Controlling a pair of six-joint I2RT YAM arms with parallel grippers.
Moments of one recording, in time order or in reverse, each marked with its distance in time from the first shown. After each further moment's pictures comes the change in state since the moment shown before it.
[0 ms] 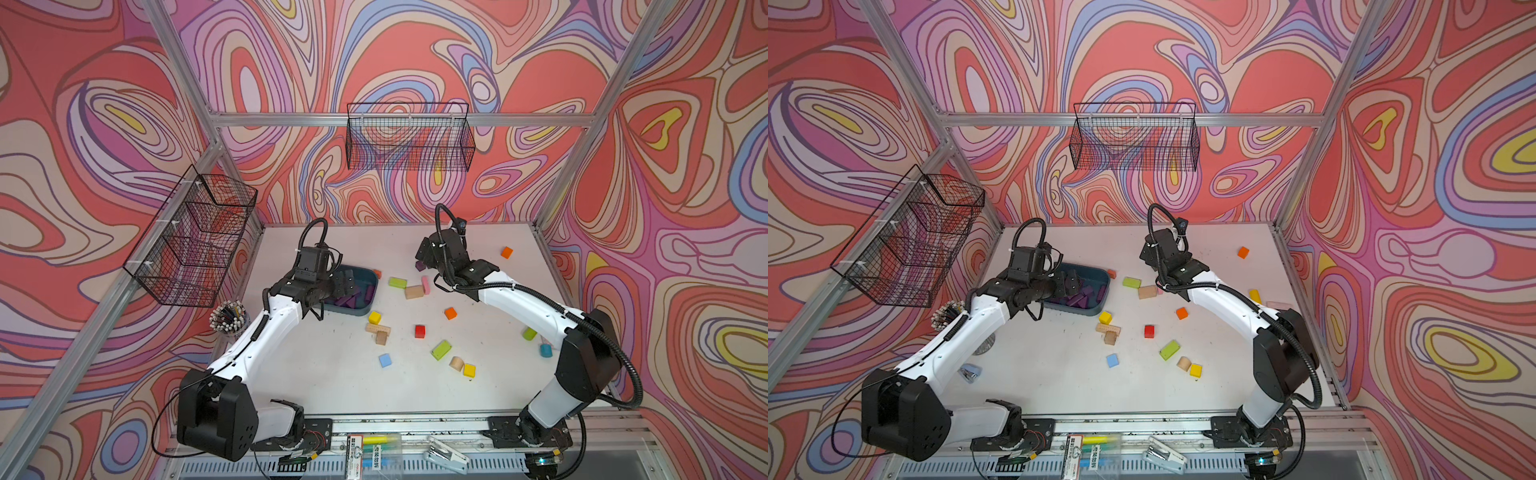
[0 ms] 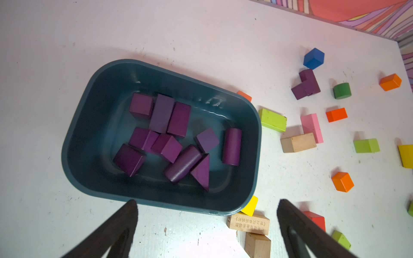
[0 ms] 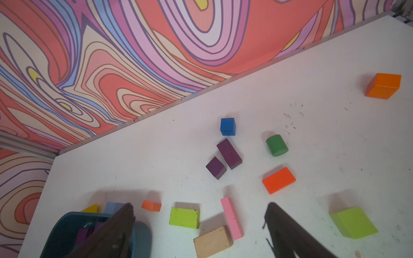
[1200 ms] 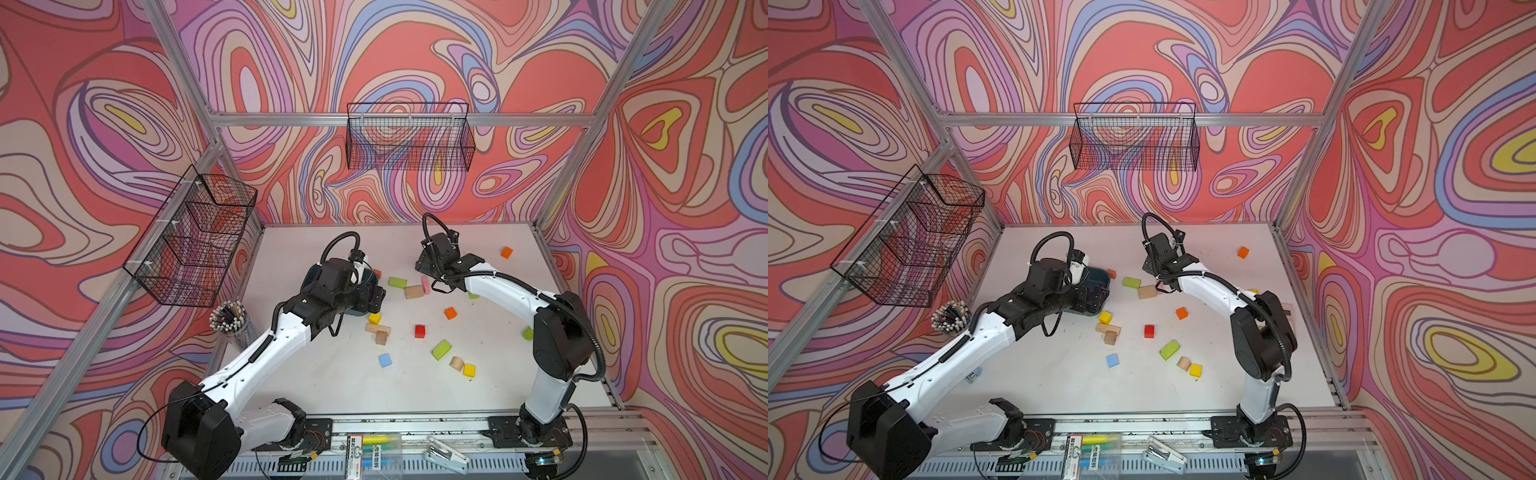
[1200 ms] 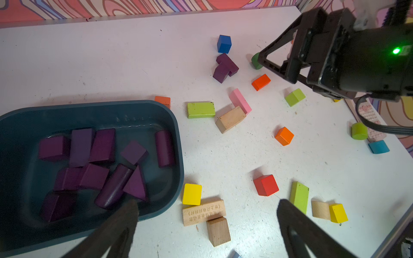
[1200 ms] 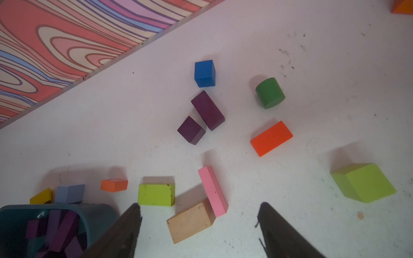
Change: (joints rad) left arm -0.238 -0.087 -0.072 0.127 0.046 0.124; right arm -0.041 0.180 0.093 -0.194 -0.124 0.095
